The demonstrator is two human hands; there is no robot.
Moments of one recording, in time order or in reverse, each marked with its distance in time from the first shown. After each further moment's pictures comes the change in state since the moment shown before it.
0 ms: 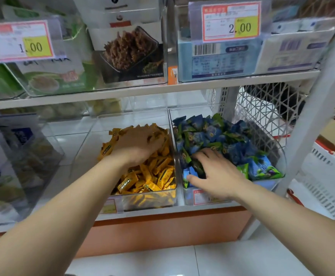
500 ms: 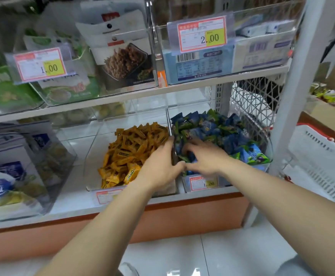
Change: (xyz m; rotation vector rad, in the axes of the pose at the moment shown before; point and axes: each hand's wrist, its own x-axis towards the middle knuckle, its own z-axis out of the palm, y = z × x) left_hand -0.080 0.090 0.011 -0.190 -0.017 0.056; right_hand 0.021 0.001 -0.003 -0.018 -0.084 -0.026
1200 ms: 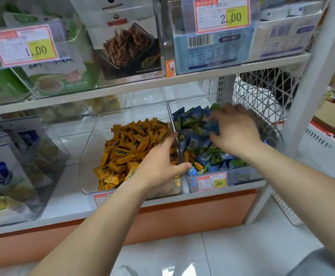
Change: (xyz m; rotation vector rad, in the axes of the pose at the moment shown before) left_hand 0.007 -0.027 -0.003 -0.118 -0.068 0.019; right_hand -0.005 0.019 -0.045 -0.181 0.475 0.145
